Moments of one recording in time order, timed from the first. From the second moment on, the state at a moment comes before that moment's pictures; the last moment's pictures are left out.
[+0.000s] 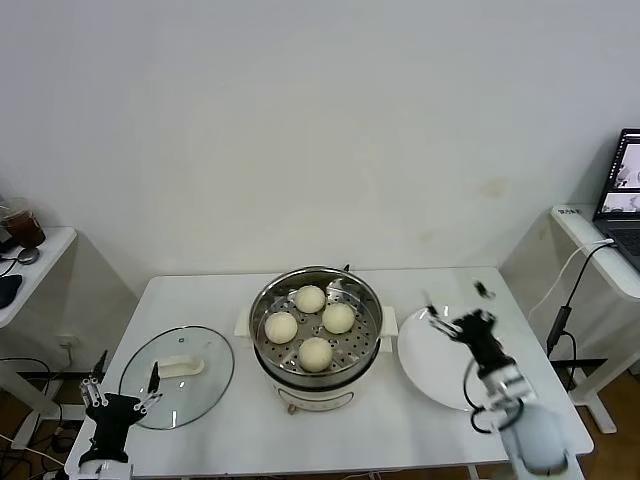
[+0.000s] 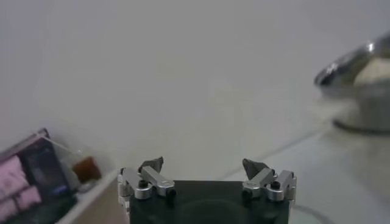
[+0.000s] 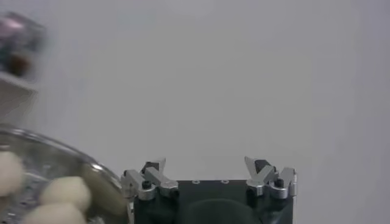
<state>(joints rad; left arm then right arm) 1.71 -1.28 -0.77 -1.99 0.44 -0.10 -0.18 -1.33 1.28 0.69 1.84 -0.01 0.28 -0.21</state>
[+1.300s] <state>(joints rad) 1.33 -1.08 -0.61 -1.47 1.30 -0.19 -0.20 -1.64 1.50 0.84 1.84 0.10 0.14 -0.25</state>
